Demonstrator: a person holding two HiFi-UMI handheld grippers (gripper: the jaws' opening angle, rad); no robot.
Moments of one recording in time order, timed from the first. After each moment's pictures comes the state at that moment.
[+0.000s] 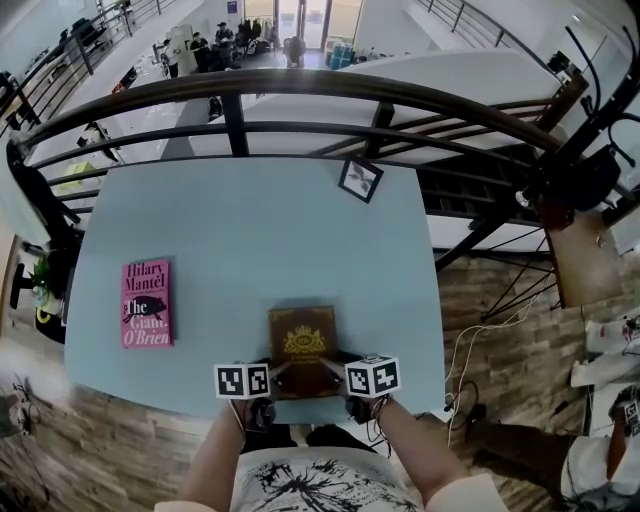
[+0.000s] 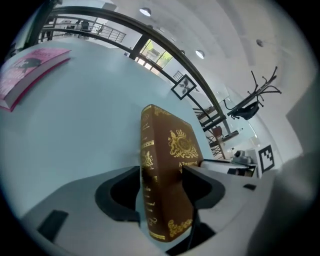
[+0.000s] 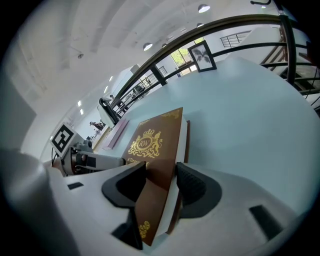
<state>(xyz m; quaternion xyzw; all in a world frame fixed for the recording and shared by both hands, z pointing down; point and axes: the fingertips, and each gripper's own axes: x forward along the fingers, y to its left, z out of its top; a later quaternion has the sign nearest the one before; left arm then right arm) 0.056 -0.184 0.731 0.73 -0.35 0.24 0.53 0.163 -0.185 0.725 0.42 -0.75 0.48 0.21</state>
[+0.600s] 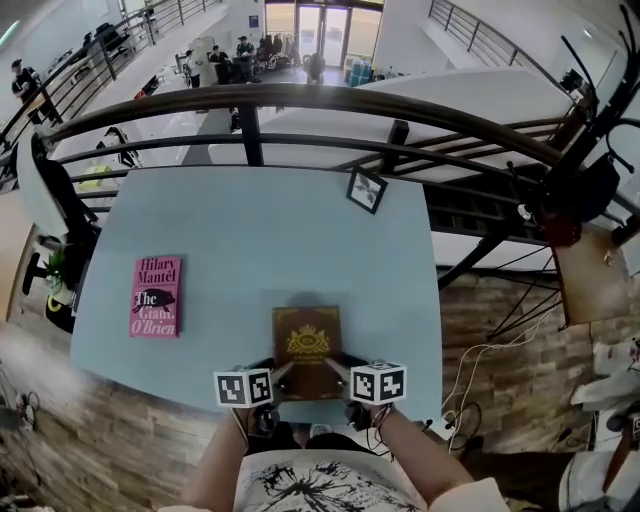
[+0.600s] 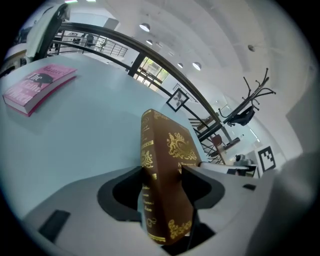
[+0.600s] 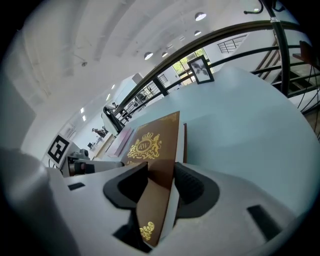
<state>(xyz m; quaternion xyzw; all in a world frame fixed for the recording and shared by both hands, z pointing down) 0.067 -0.172 0.687 0.75 -0.39 0.20 0.50 0.179 -0.177 0.686 0.43 -0.76 0.46 0.17</state>
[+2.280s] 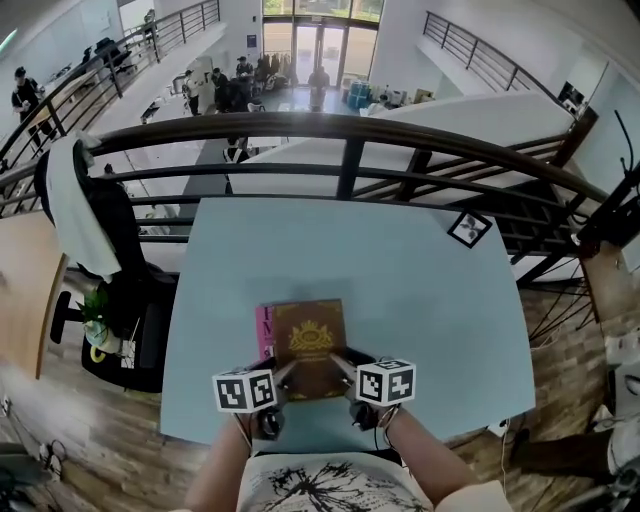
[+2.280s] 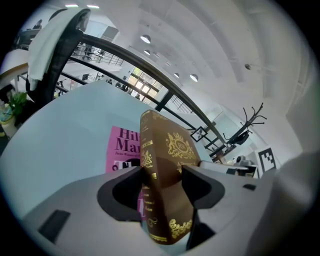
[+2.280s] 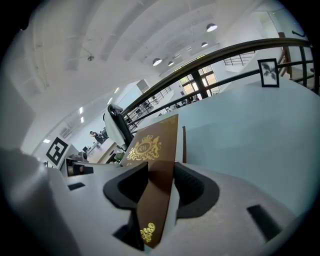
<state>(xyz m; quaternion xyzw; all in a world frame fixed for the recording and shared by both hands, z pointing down) -0.360 -0.325 0.631 0.78 -0.39 0.17 0.47 -0.248 -0.330 0.622 0.47 -0.77 0.41 0.14</state>
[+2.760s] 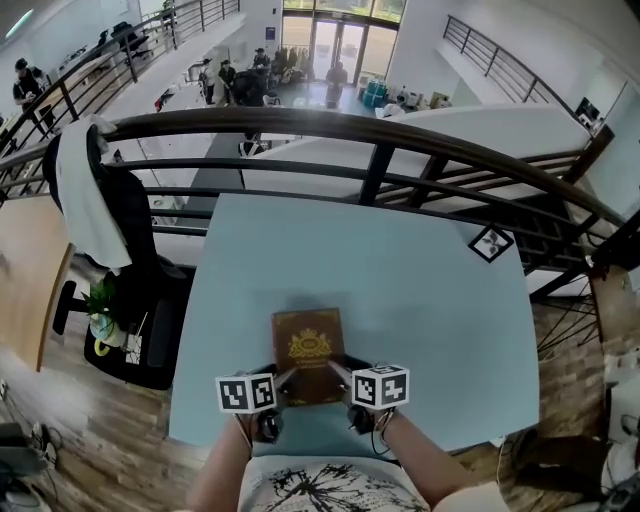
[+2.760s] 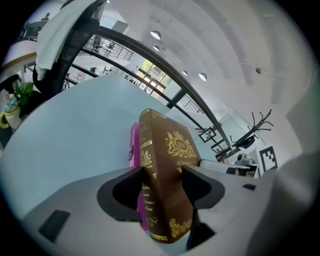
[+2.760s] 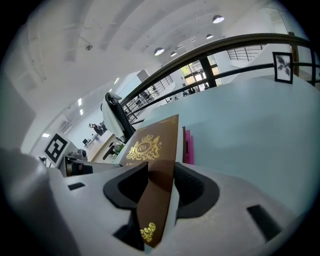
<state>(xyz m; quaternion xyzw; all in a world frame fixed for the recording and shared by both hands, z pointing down) -0.416 -0.345 0.673 0.75 -0.40 0.17 0.50 -0.305 -0.358 0.662 0.45 -0.76 0.43 0.19</state>
